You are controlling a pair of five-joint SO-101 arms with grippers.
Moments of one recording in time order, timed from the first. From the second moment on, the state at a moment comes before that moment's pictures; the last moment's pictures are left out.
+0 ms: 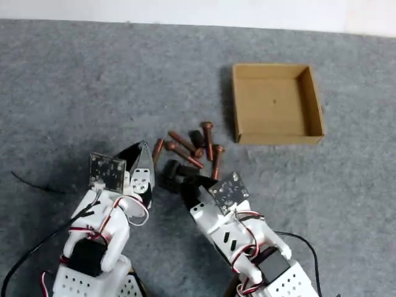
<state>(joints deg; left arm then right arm) 11.7 -103.4 86.9 39.9 9.3 -41.2 -104.2 96.0 37.4 4.3</state>
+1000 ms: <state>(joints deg) 9.9 -103.4 89.6 37.9 28.0 -41.1 -104.2 96.0 33.3 6.8</state>
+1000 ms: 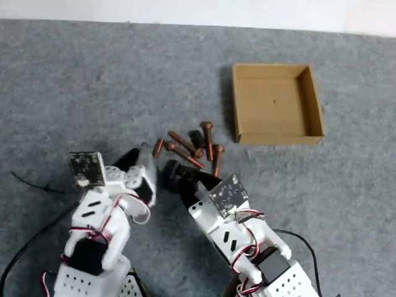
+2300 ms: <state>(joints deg) 8.9 -6.5 35.1 52.7 24.2 -32.1 -104.2 96.0 33.3 7.0</state>
